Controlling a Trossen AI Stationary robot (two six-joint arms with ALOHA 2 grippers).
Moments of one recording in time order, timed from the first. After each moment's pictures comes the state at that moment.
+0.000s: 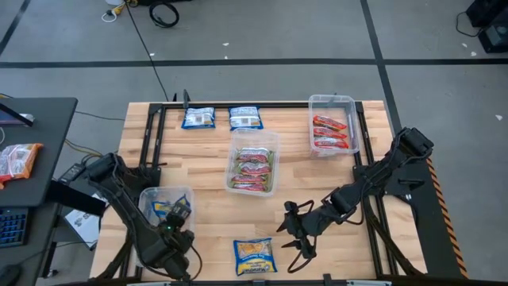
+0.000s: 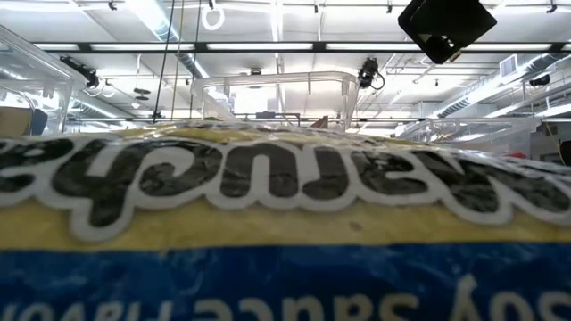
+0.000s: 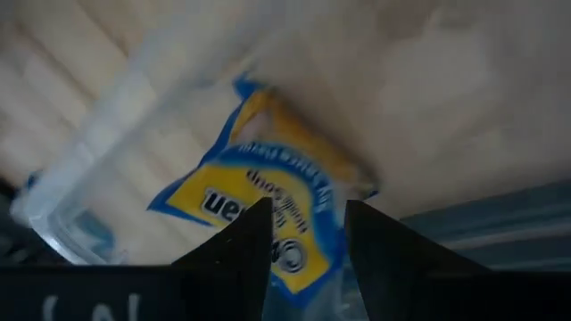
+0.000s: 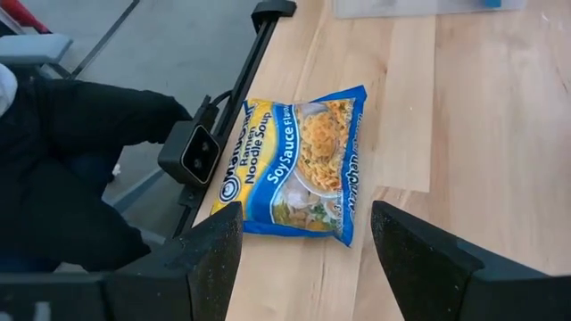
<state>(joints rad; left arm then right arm) -0.91 1.77 1.46 -1.57 -0.20 -0.35 0.60 1.58 0.94 0.00 0.14 0.37</state>
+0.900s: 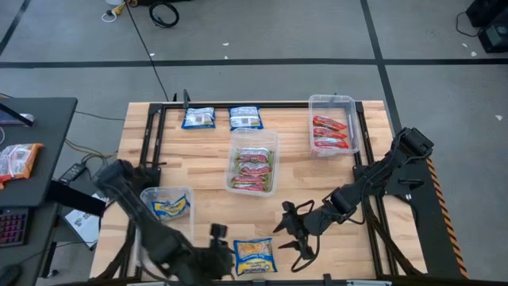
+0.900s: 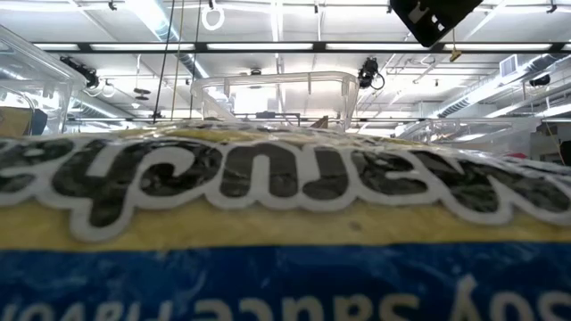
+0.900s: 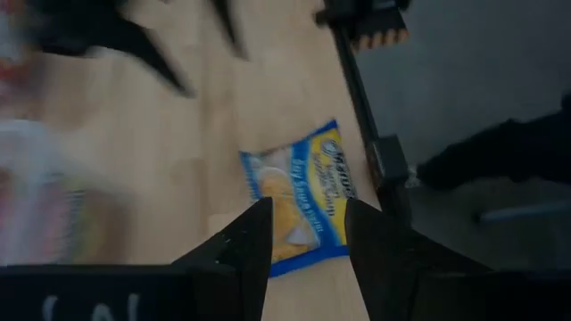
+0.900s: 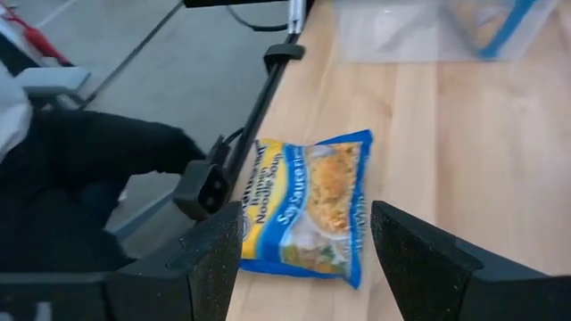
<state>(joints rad) -0.82 1.88 1.84 -0.91 -0.54 -0.46 0.60 1.58 0.94 0.09 0.16 0.33</state>
